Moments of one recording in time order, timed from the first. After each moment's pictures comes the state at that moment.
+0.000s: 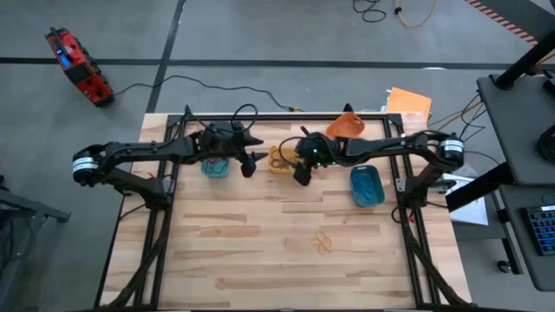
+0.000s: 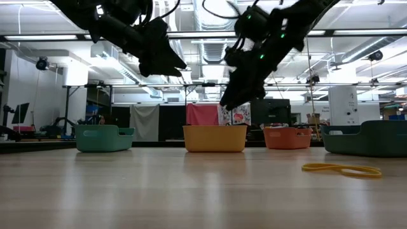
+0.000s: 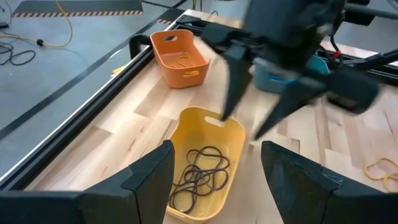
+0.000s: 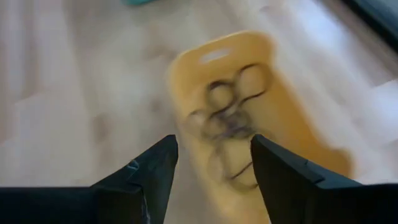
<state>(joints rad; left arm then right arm) 0.33 1.29 0.79 0.07 0.04 -0.08 -0.25 1.64 1.01 -0.13 0.03 0.16</state>
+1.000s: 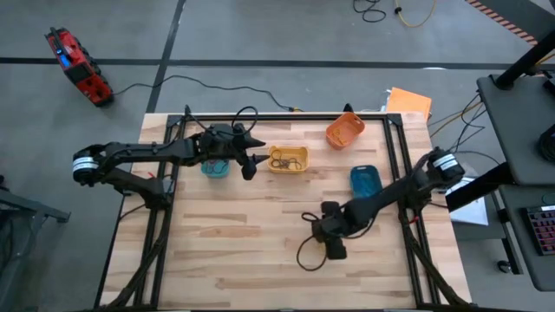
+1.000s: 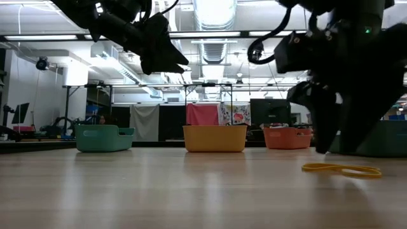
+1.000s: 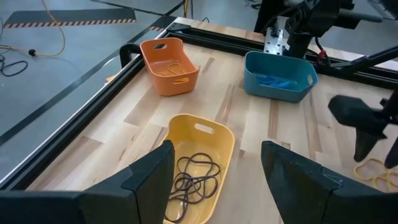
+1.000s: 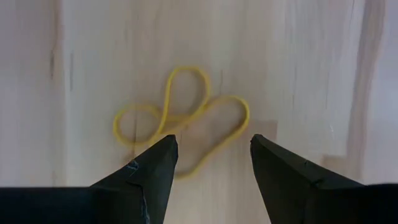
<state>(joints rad) 0.31 1.29 0.79 0.10 0.04 -0.07 0.38 1.73 1.01 -0.56 0.01 0.34</state>
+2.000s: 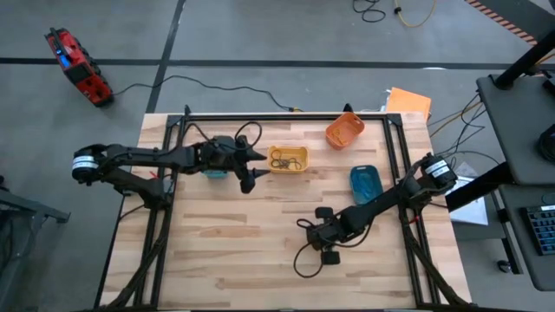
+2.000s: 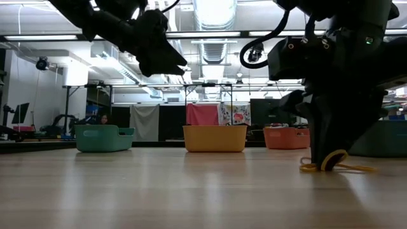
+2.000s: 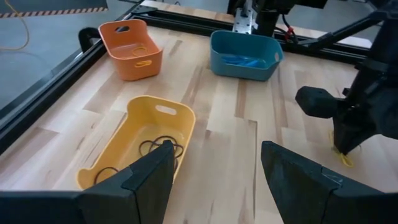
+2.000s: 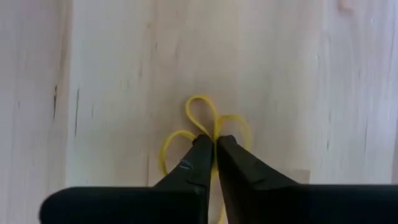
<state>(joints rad) 0.20 1.29 0.75 0.10 0.04 -0.09 0.43 1.90 1.01 -0.41 0.03 0.36</state>
